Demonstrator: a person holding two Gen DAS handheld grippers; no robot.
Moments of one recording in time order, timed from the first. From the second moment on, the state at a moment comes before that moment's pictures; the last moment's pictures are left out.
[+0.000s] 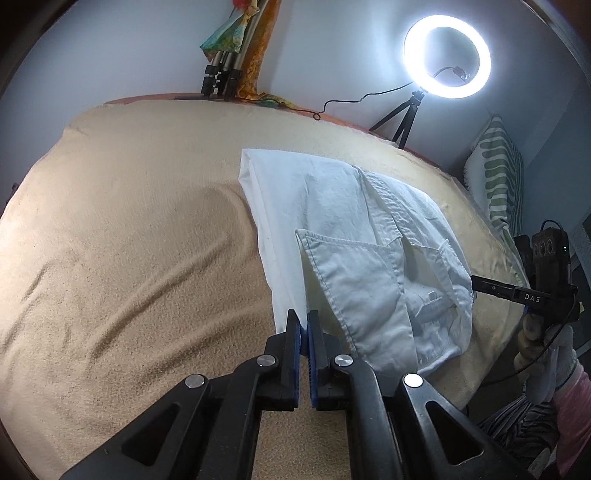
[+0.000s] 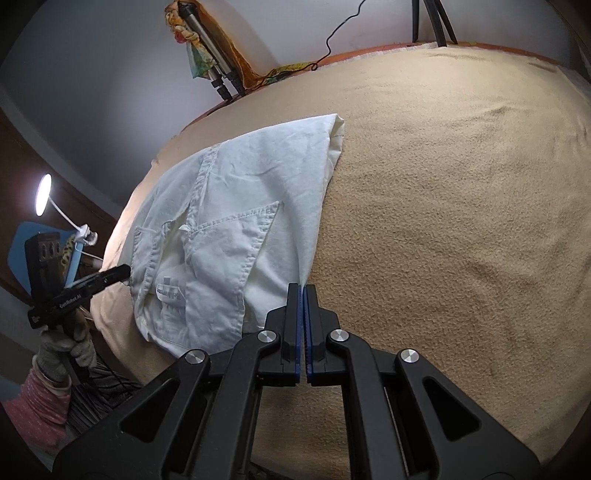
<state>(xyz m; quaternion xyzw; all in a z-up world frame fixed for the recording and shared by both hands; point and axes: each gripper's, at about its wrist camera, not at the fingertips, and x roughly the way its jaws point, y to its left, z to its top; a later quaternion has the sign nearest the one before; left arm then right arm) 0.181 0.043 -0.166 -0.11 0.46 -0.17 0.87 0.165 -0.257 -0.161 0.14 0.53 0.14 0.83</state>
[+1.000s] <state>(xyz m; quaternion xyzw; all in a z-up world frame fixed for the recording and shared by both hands) 0.230 0.046 -0.103 -0.11 0.40 -0.17 0.90 0.215 -0.240 -0.107 0.11 0.43 0.15 0.88</state>
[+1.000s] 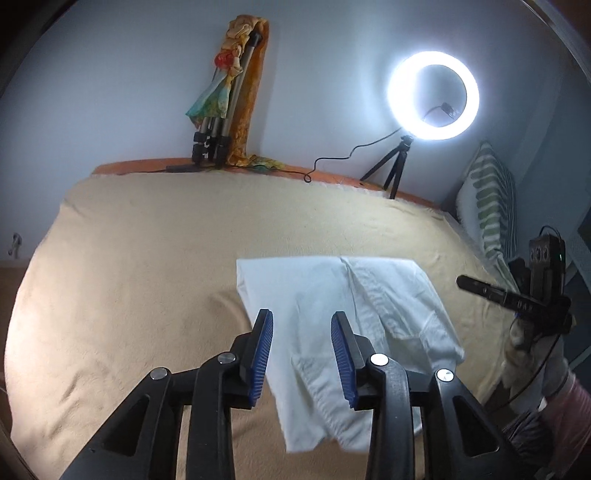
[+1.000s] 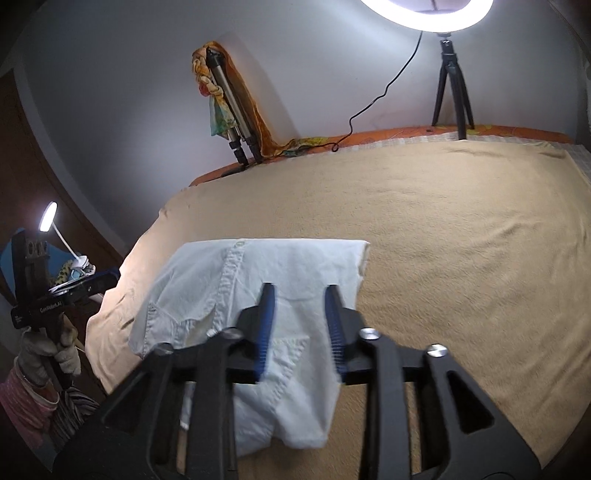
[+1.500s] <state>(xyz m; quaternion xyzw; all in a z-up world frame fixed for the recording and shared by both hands) 0.321 -0.030 -0.129 -0.05 0.43 -0.20 0.88 0.299 -0.157 -0.139 0.05 0.49 0.20 0.85</state>
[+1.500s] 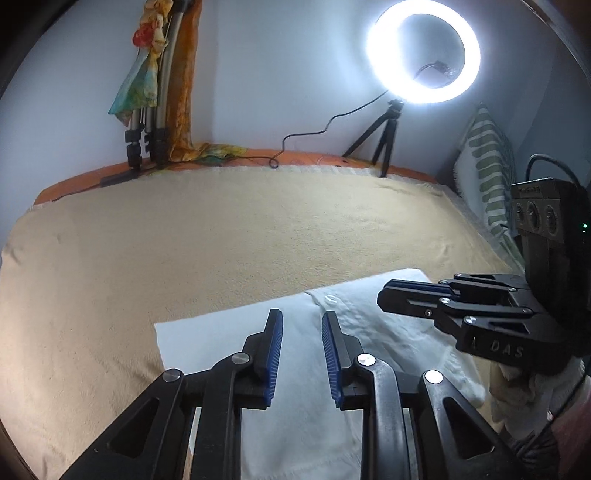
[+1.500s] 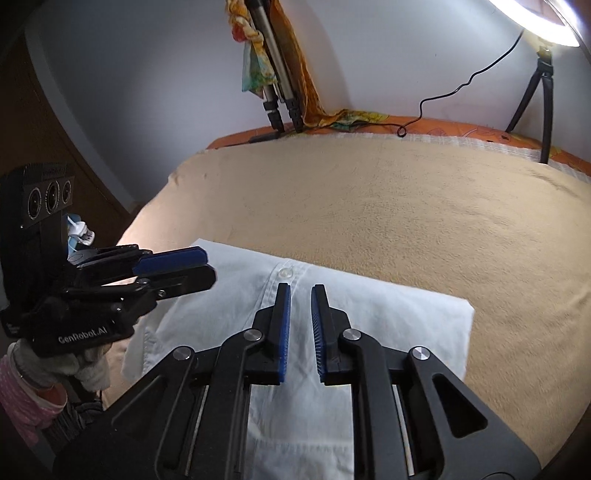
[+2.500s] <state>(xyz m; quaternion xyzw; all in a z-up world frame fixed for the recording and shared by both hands) 0.340 0.016 -0.166 -0.03 0.47 -0.15 0.87 0.309 -0.221 -0.180 0.03 0.53 0.13 0.84</state>
